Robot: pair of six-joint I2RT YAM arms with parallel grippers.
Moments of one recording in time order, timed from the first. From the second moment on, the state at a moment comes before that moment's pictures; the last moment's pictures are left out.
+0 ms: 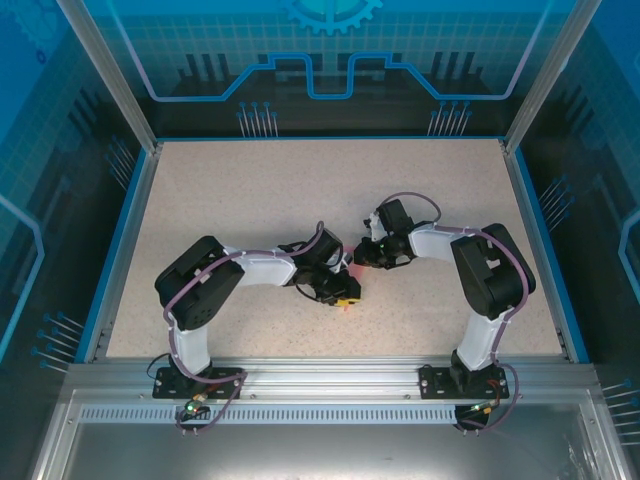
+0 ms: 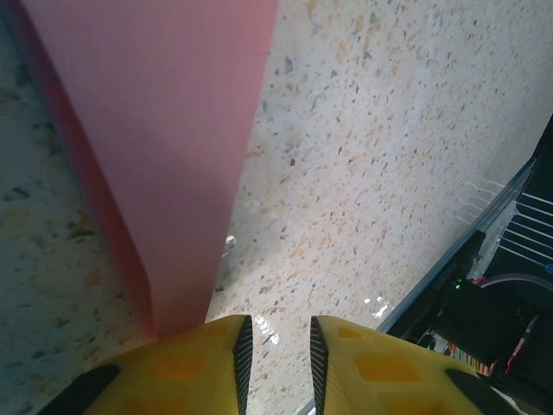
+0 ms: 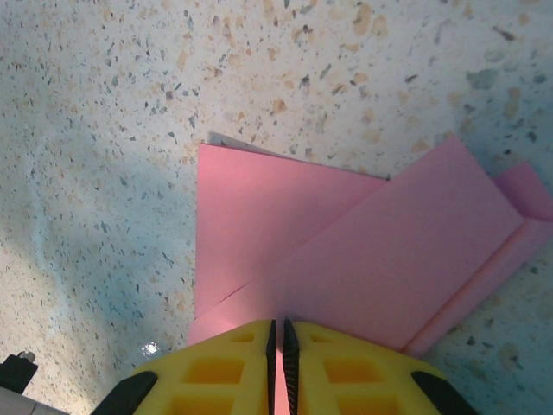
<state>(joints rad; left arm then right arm) -0.76 1.88 0.98 -0.13 0.63 -0.94 0.40 1.82 0.95 -0.26 -0.45 0.46</state>
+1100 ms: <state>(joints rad) -0.76 1.88 0.92 -0.03 0.63 -0.95 0.41 1.84 0.98 -0.31 -0.43 0.44</state>
